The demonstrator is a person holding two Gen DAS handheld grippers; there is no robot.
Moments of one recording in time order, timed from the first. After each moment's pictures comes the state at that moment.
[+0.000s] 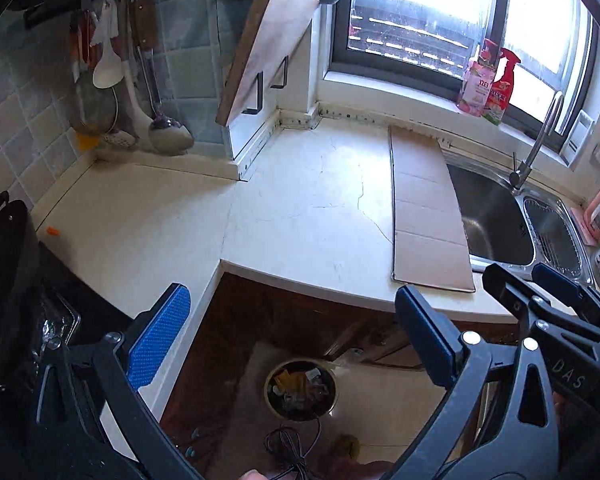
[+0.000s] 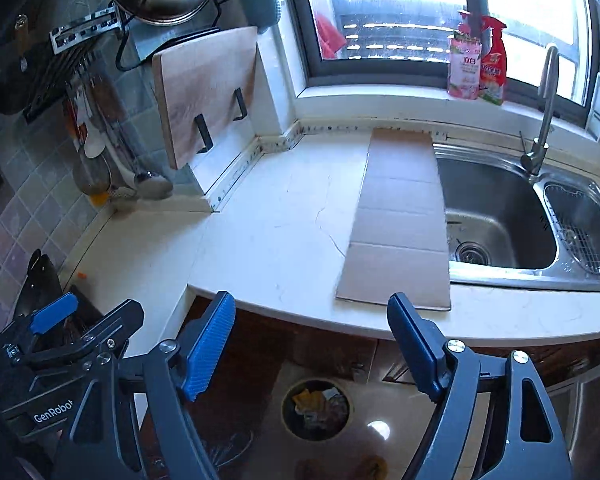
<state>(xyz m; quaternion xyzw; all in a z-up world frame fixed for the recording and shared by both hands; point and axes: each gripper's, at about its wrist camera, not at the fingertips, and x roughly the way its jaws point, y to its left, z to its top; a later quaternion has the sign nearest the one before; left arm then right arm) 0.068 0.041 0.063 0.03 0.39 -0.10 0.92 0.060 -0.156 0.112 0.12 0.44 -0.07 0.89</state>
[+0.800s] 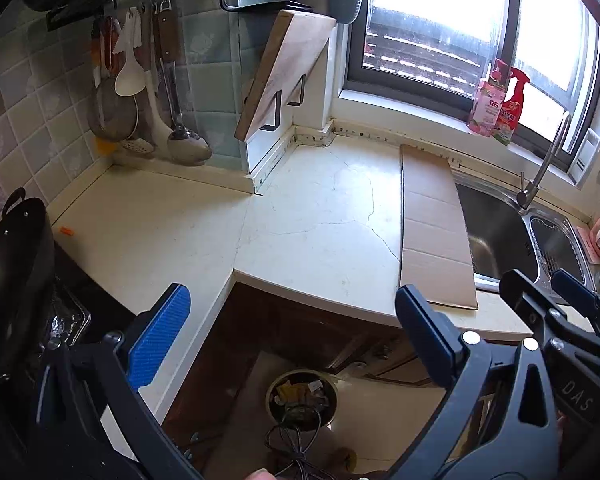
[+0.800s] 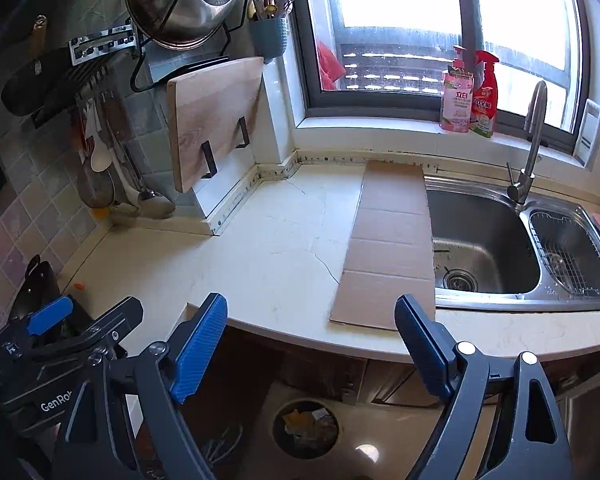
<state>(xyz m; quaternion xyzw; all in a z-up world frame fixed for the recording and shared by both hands) 0.056 0.049 0.067 0.02 0.37 -0.08 0.93 0.029 -0.151 0.134 0.09 0.40 -0.08 0.91</state>
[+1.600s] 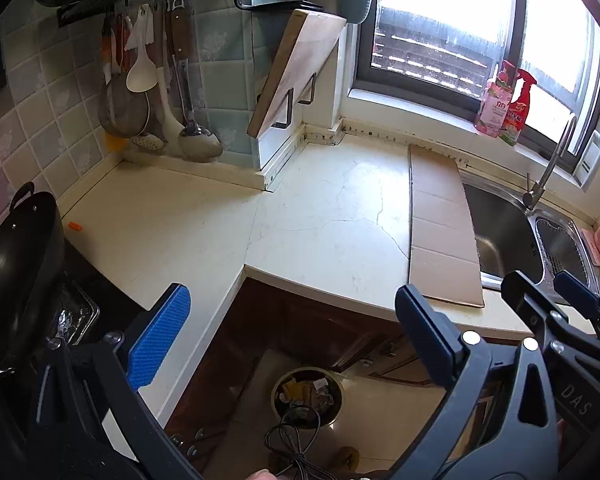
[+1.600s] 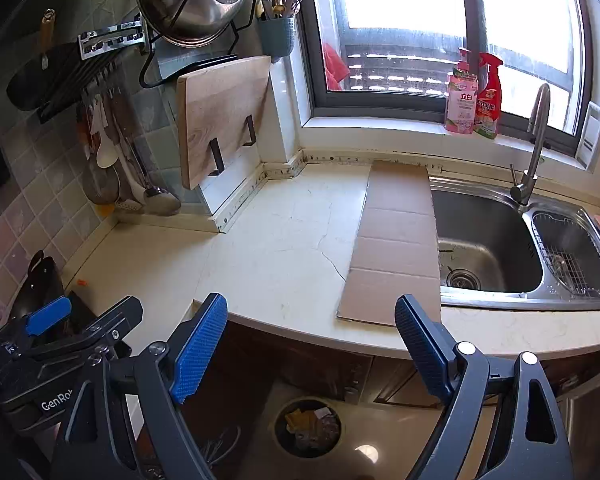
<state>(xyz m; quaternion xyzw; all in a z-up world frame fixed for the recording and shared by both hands) 0.049 0.059 0.066 0.02 0.37 -0.06 0.93 0.025 -0.136 0.131 0.09 0.40 -0.07 0.91</state>
